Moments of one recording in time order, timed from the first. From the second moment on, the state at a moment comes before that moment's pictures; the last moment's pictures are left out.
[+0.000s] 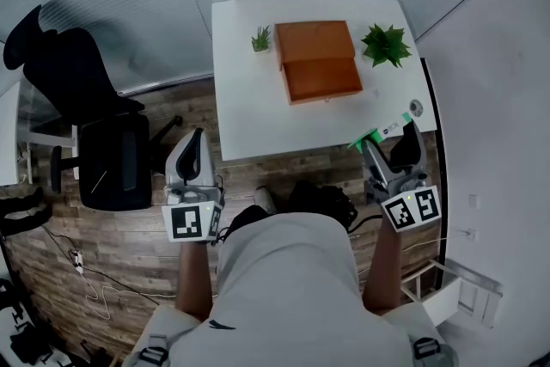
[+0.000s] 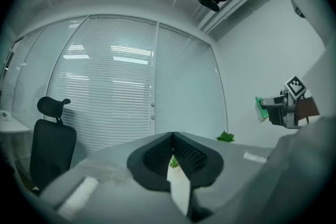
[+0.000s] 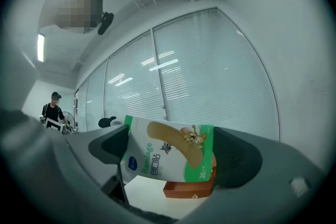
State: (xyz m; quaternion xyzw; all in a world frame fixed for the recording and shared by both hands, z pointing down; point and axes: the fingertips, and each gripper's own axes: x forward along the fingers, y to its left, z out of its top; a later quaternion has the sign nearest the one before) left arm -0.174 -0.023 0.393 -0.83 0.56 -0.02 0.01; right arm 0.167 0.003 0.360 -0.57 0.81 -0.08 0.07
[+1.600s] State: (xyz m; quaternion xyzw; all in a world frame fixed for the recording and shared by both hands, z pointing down) left arm -0.177 -0.143 0.416 -0.77 0.64 -0.06 0.02; right arm 0.186 -0.186 0.470 -0.54 0.83 -0.06 -0.14
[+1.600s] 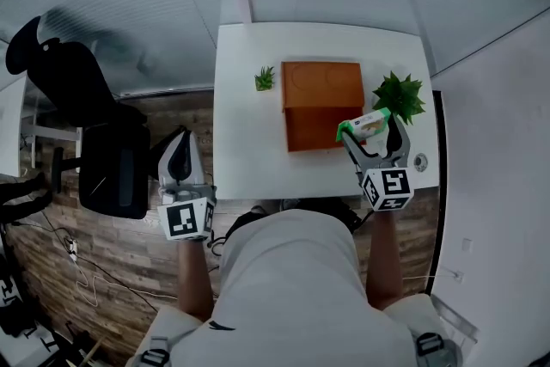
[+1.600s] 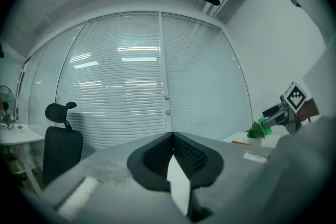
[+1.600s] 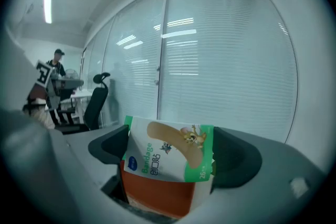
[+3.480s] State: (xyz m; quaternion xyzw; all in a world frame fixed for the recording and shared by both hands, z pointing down) left arm -0.200 -0.120 0.420 -0.76 0.65 -0.05 0.01; right arm 0.136 -0.191 0.508 -0.47 0.86 -0.07 -0.20
